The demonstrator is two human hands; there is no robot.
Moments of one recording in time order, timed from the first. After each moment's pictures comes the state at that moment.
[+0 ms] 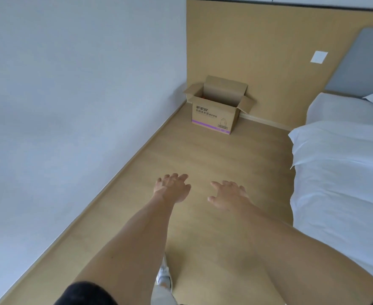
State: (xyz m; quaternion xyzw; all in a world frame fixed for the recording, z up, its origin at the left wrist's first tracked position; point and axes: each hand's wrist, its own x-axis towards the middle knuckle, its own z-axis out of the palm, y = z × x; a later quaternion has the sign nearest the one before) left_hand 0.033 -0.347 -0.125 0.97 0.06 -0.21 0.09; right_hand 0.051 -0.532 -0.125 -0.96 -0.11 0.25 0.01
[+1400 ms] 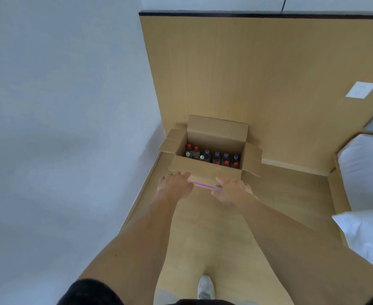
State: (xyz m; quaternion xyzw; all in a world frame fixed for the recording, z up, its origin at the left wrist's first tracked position) left_hand 0.878 -0.257 -0.125 0.97 -0.02 -0.22 0.09; right_hand 0.877 -0.452 -0.139 -0.96 0.00 0.27 0.10
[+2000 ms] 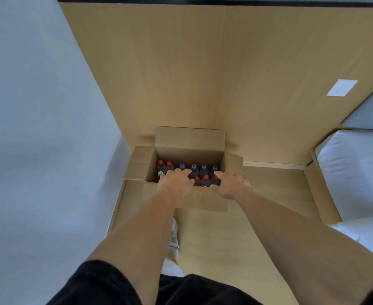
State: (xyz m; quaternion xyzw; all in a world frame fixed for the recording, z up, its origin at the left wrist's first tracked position) left_hand 1.154 -0.321 -0.192 0.96 -0.12 -0.26 0.08; right_hand 1.109 -0.506 -0.179 -0.95 0.10 0.28 0.09
